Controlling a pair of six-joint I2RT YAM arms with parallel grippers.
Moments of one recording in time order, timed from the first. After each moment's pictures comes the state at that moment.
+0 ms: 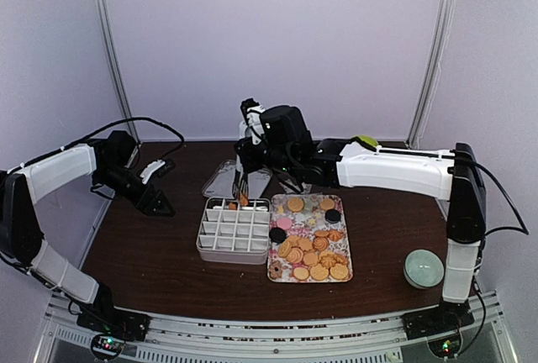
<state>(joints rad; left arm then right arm) -0.13 1.44 1.07 -0.94 0.60 0.48 0.99 1.95 1.68 -0.05 0.29 0.24</state>
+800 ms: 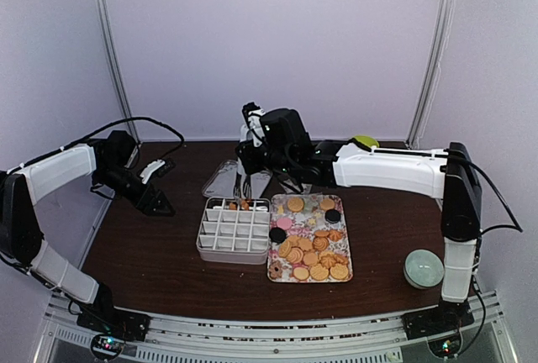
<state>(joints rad) -0.13 1.44 1.07 -0.94 0.61 0.48 0.96 1.98 1.68 -0.05 0.27 0.26</state>
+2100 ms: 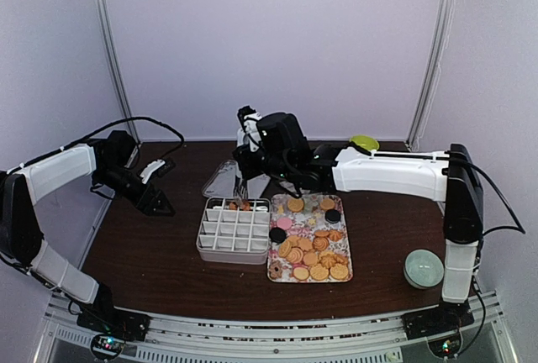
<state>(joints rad) -0.13 1.44 1.07 -0.94 0.61 0.48 0.99 1.97 1.66 -0.04 0.29 0.23</state>
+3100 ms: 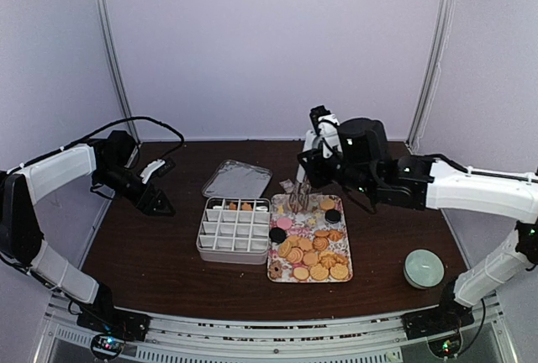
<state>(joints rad) -0.13 1.44 1.07 -0.94 0.62 0.48 0.98 1.45 1.18 -0.09 0.40 0.24</state>
